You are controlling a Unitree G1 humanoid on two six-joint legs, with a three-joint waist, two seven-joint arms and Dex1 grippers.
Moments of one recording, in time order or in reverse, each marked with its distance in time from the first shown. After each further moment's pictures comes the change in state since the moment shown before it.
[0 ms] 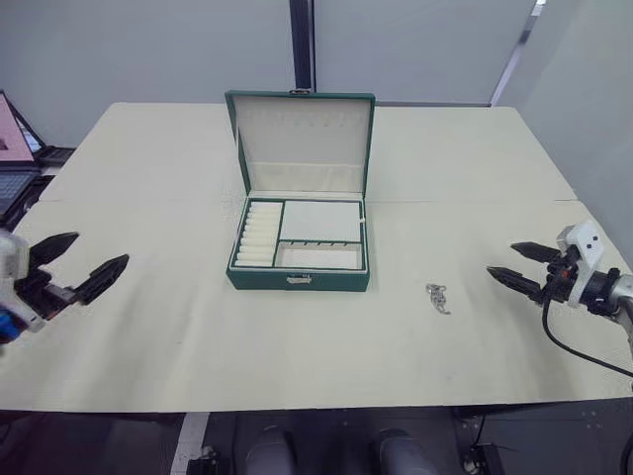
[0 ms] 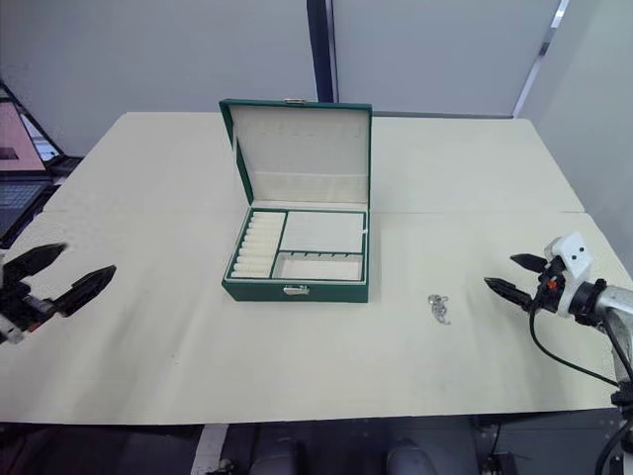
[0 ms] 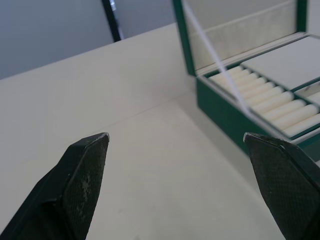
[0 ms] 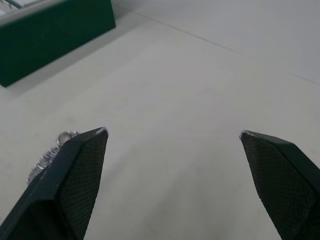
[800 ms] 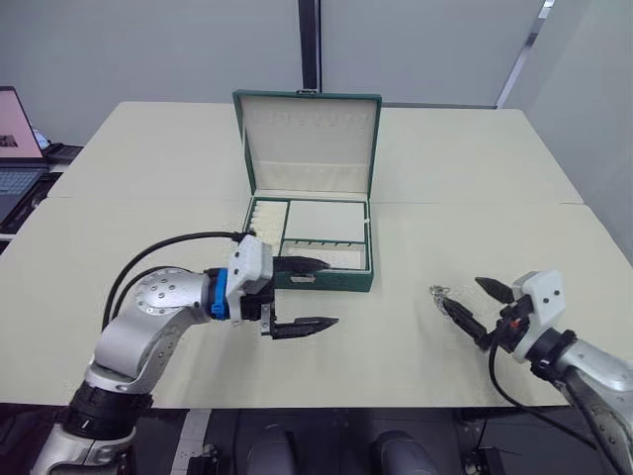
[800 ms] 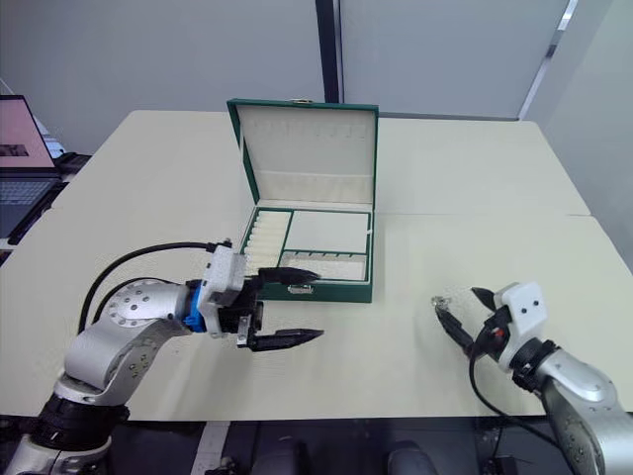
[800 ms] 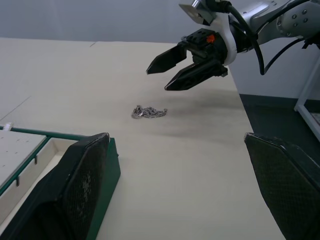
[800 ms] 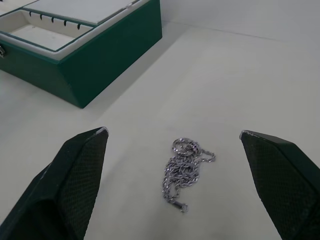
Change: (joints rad) left arm -0.364 -0.197 -0.726 -0.151 0.048 -0.001 -0.287; right arm 0.436 0.307 0.024 -0.732 0.056 0.237 -0.494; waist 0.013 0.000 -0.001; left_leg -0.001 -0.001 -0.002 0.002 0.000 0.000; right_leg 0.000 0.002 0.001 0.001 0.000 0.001
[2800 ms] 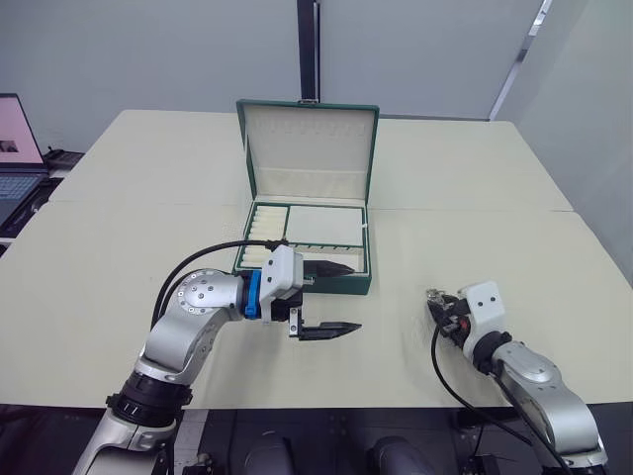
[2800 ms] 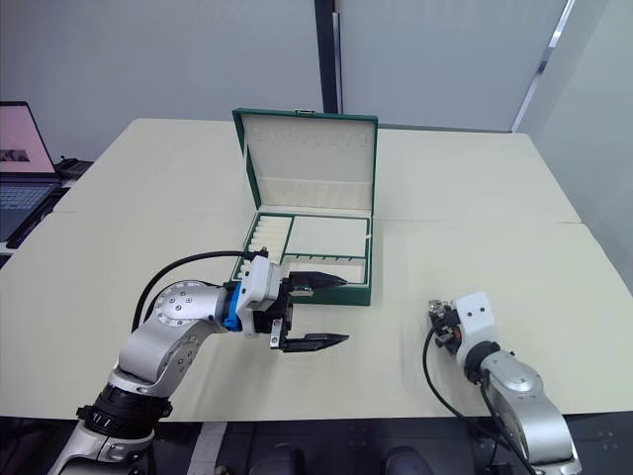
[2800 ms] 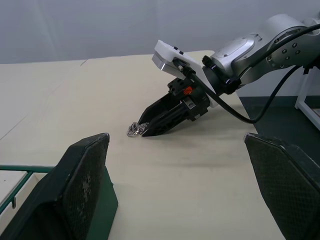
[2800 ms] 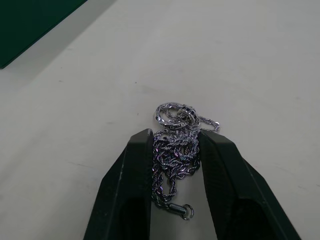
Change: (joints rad) left arm -0.034 -0.128 -0.065 0.106 0.136 -0.110 -0.019; right arm -0.098 0.132 0.234 0.214 -0.286 -0.013 -0.208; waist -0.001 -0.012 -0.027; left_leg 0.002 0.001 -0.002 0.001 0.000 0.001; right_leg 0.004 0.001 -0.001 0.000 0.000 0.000
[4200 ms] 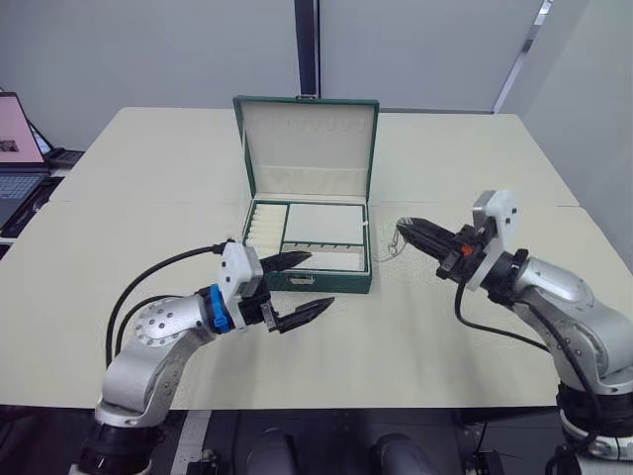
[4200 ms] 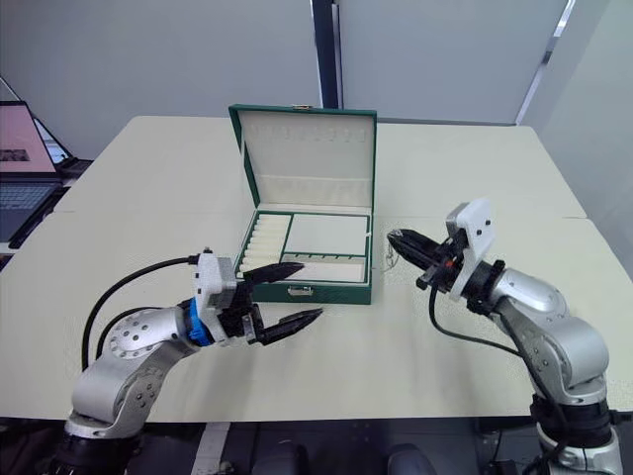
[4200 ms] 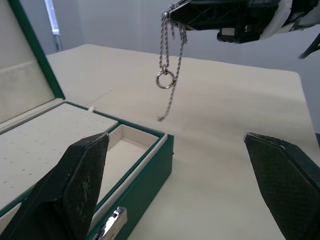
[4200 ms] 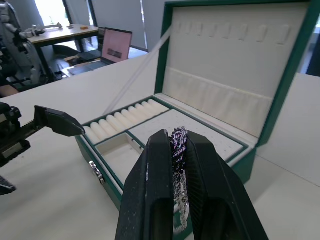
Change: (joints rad) left arm 0.288 0.005 0.262 -0.249 -0.098 0.124 0.299; right arm -0.543 -0.135 -0.085 -0.113 0.484 0.193 0.288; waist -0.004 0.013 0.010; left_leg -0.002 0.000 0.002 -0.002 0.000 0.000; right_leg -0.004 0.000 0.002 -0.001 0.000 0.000
